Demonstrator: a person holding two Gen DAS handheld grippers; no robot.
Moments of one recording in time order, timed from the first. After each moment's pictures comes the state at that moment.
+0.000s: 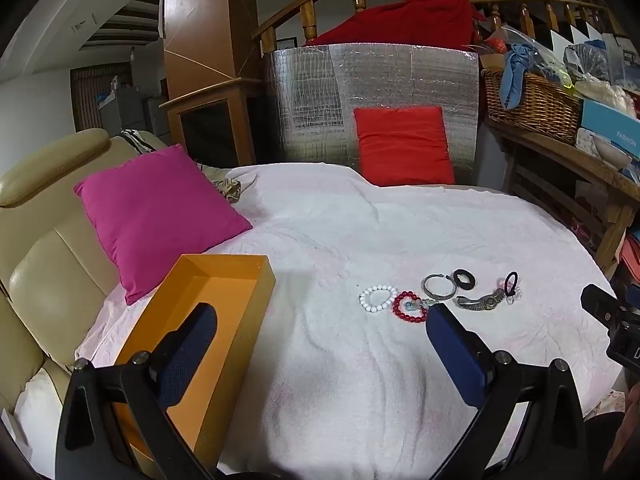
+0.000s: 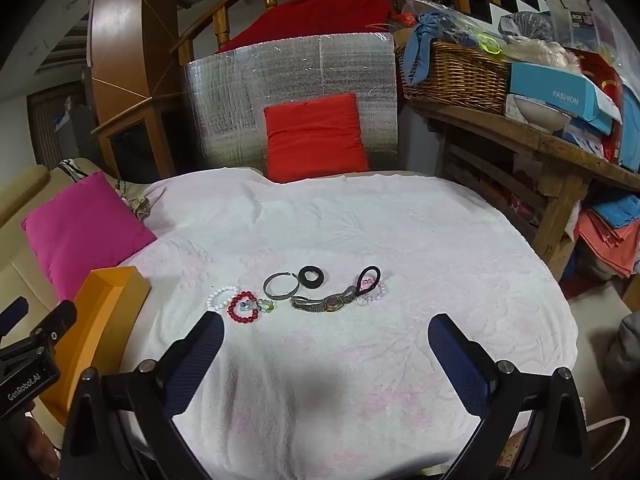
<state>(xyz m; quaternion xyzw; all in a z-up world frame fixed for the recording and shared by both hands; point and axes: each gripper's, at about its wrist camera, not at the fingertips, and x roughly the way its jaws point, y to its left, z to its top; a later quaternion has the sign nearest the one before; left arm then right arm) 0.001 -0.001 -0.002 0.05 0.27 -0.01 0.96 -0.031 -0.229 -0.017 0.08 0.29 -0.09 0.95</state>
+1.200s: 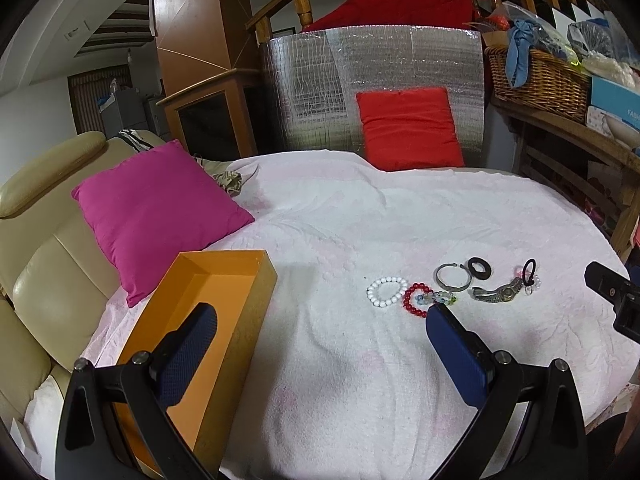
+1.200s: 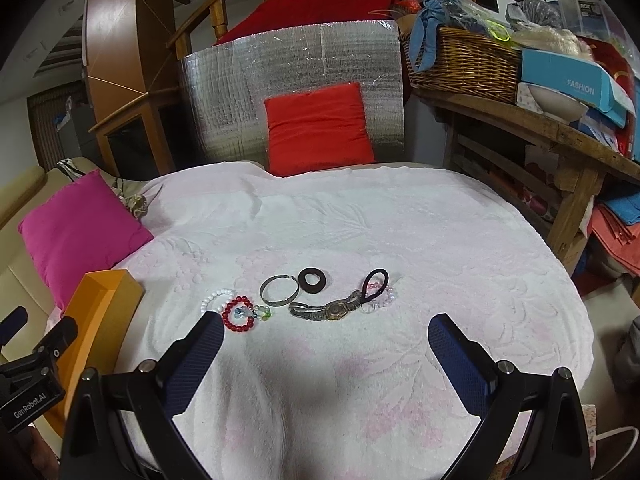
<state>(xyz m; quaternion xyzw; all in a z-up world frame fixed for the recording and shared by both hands) 0.032 -0.015 -0.024 0.07 0.31 0.00 0.95 0.010 -0.245 -0.035 0.09 0.30 -0.08 0.94</state>
